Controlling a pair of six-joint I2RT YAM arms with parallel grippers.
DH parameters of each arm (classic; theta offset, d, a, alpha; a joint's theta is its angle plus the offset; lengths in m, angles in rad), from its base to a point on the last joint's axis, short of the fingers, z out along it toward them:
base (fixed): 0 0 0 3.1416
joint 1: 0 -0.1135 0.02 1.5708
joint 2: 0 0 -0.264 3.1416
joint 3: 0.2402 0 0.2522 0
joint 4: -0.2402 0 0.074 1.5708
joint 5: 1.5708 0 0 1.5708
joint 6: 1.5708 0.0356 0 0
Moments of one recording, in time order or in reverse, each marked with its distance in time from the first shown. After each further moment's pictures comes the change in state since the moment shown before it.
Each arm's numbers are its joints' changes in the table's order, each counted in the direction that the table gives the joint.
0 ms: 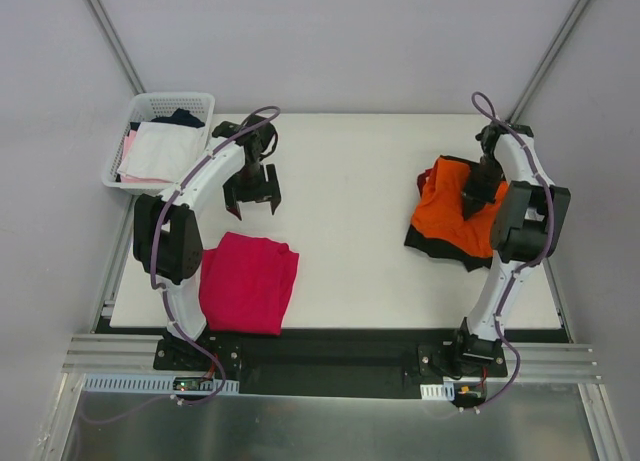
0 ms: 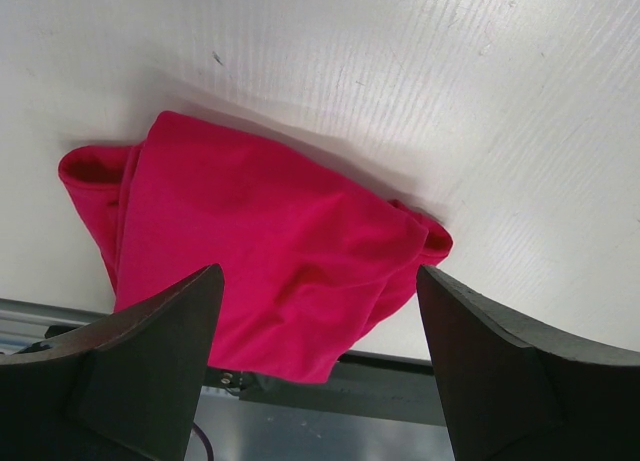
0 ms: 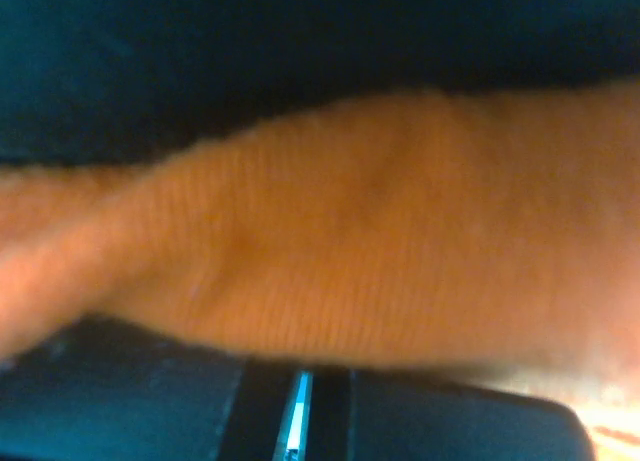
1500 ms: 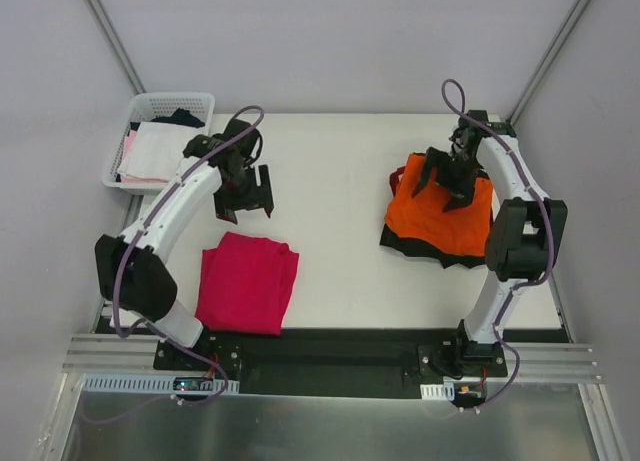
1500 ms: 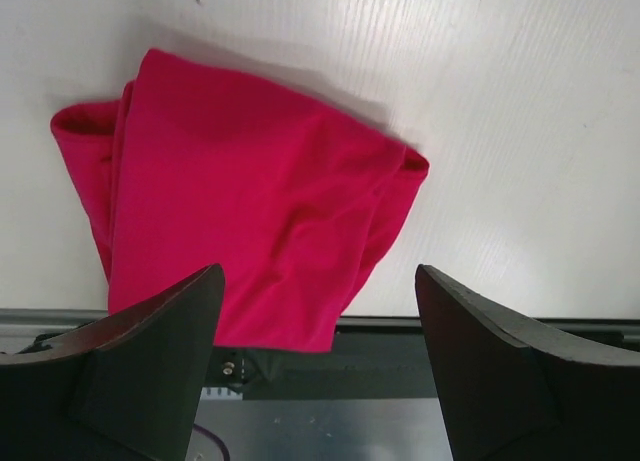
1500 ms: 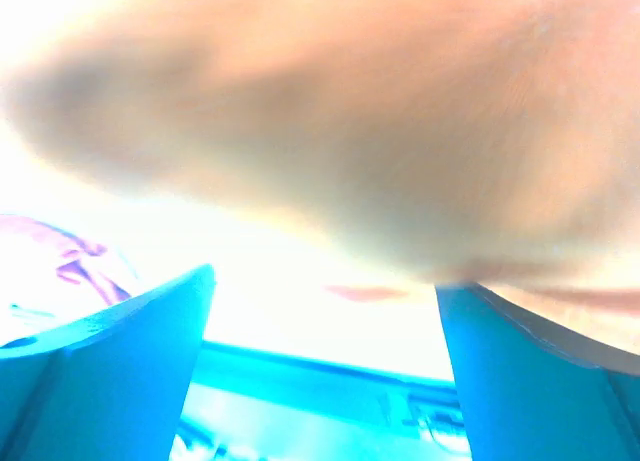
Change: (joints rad) left arm 0.013 -0.257 -0.145 0.060 0.066 0.031; right arm -0.177 -0.161 -0.093 0.132 -0.290 -0.007
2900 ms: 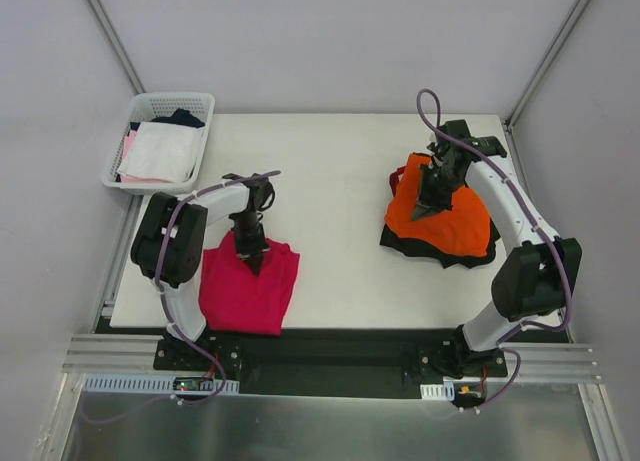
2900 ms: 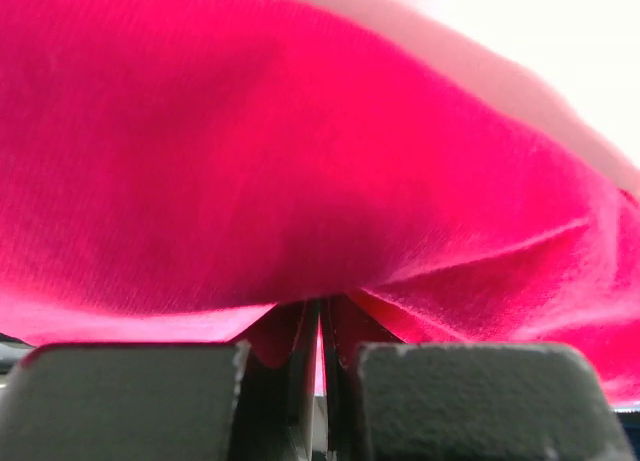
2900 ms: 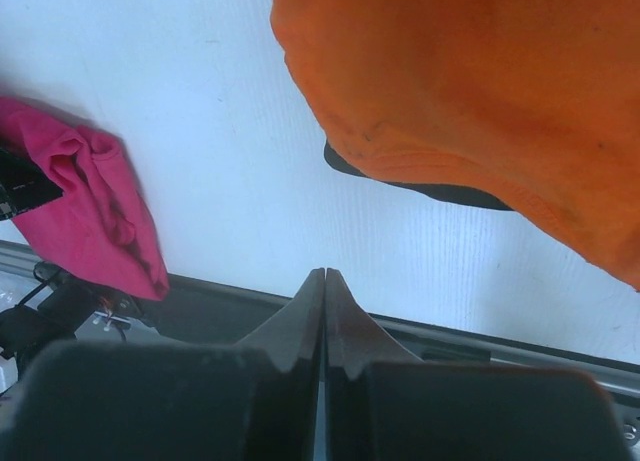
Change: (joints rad) left arm -0.001 0.218 -0.402 0.178 0.113 -0.077; right arm -0.194 -0.286 -0.166 -0.010 0.004 0.058
